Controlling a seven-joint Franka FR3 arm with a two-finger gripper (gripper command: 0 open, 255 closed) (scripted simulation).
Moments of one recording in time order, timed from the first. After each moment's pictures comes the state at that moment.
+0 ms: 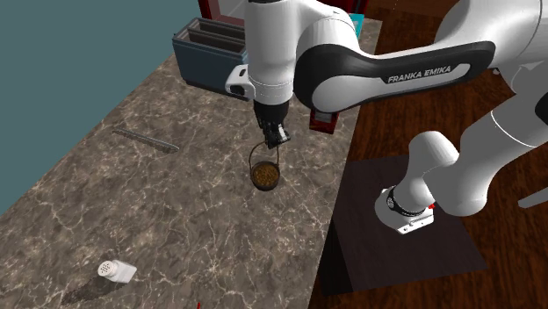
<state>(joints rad) 0.00 -0.24 -0.20 -1.94 -0.02 1.72 -0.58</state>
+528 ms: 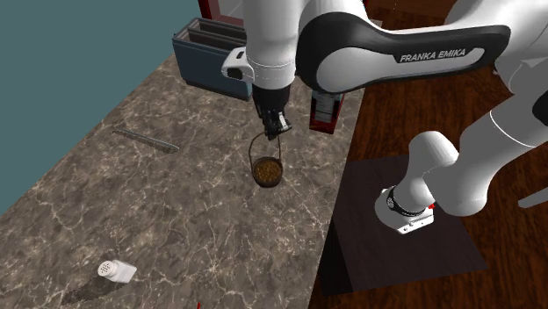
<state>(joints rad) 0.00 -0.23 -0.20 -1.83 -0.02 1.62 -0.58</state>
